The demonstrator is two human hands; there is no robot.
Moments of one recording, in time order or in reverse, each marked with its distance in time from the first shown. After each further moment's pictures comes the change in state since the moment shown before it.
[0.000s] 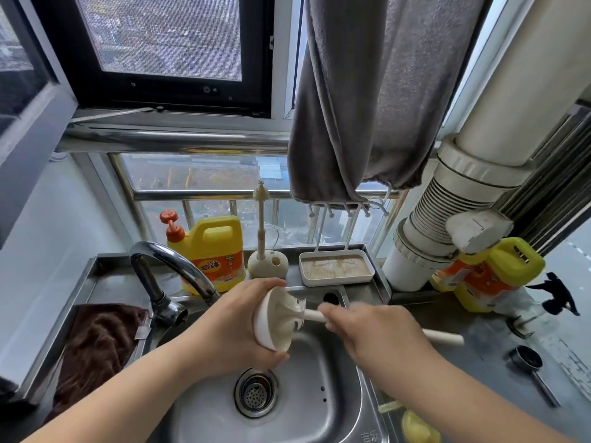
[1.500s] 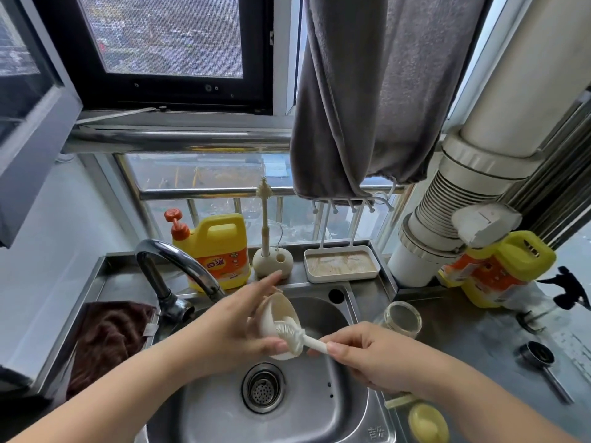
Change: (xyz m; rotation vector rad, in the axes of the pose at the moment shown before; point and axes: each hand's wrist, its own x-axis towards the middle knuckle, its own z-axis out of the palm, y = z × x) left_hand -0.007 -0.005 -0.008 -0.122 -0.225 -0.137; right_hand -0.009 0.004 0.001 1.127 -0.699 0.293
